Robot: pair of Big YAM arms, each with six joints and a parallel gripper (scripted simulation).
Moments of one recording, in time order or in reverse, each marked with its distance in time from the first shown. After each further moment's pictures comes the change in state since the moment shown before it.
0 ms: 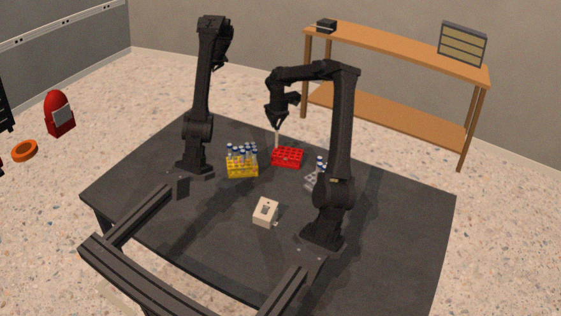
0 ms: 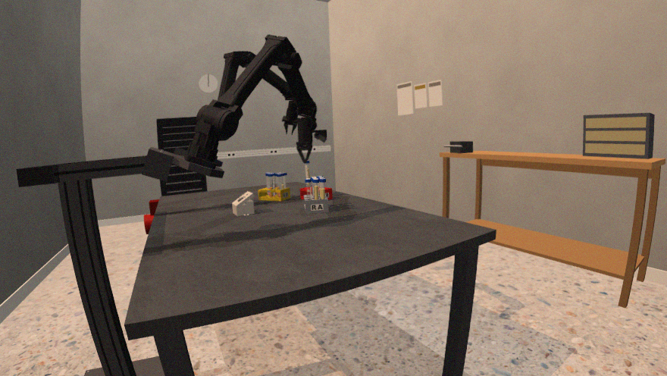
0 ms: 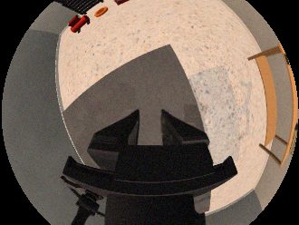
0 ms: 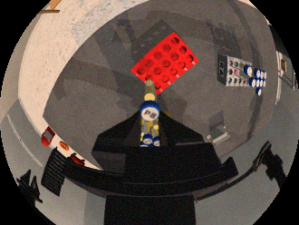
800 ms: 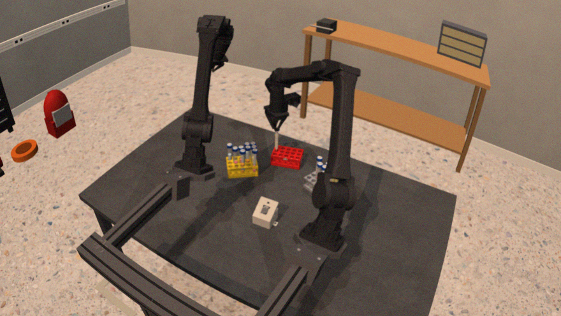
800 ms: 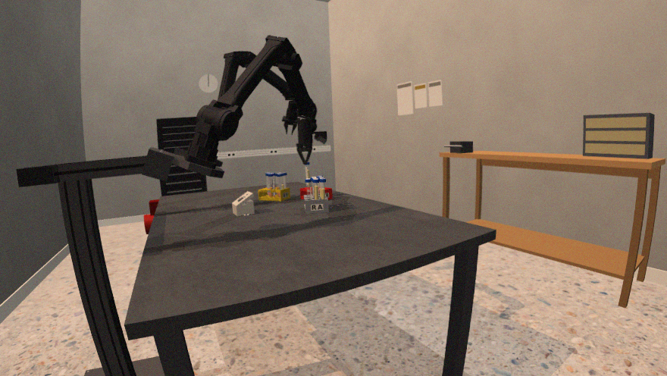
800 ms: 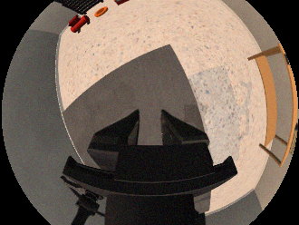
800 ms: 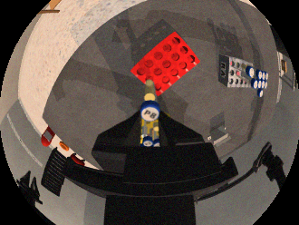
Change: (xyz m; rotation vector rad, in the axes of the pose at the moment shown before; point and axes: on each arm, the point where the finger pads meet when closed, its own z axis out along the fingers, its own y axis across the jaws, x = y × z) left arm 0.000 0.000 0.000 0.000 0.000 0.000; right arm 0.000 0.000 0.007 -0.001 0.000 0.000
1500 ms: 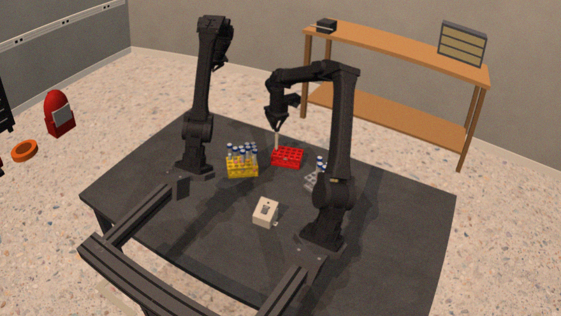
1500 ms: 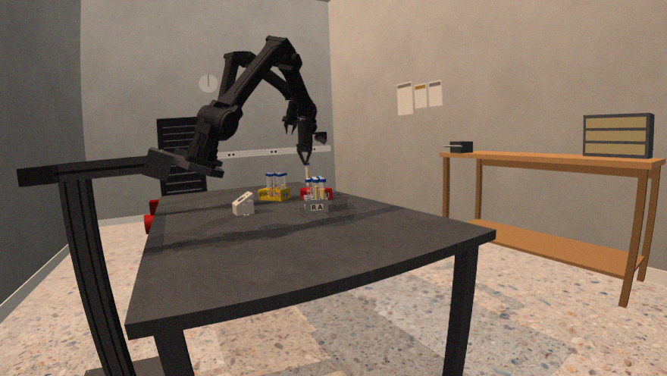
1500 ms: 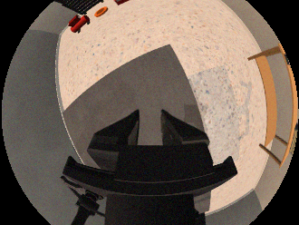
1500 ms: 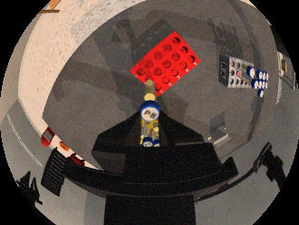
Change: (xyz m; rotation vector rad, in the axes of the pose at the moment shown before) left arm 0.000 0.000 0.000 0.000 0.000 0.000; right arm 0.000 0.000 0.002 0.000 0.000 0.000
